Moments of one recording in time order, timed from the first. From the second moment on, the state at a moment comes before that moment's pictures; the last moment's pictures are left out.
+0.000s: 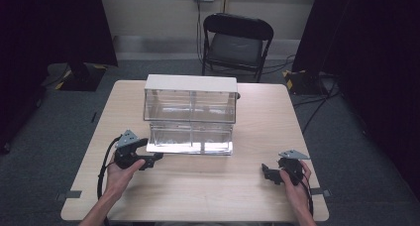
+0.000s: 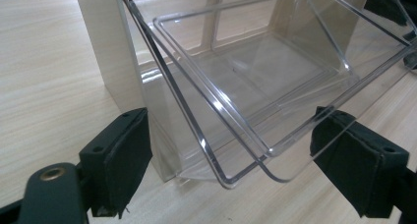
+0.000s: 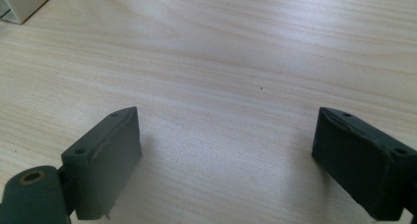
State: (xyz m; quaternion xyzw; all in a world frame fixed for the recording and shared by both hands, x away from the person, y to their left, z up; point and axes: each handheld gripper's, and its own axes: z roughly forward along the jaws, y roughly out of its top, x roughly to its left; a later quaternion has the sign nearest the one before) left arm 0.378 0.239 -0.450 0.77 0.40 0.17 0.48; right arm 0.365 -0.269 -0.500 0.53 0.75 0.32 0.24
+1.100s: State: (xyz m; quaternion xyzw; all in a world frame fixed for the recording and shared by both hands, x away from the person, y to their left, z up) left arm 0.385 0.238 -0.434 0.76 0.40 0.17 0.48; right arm 0.366 -0.268 -0.500 0.53 0.75 0.32 0.24
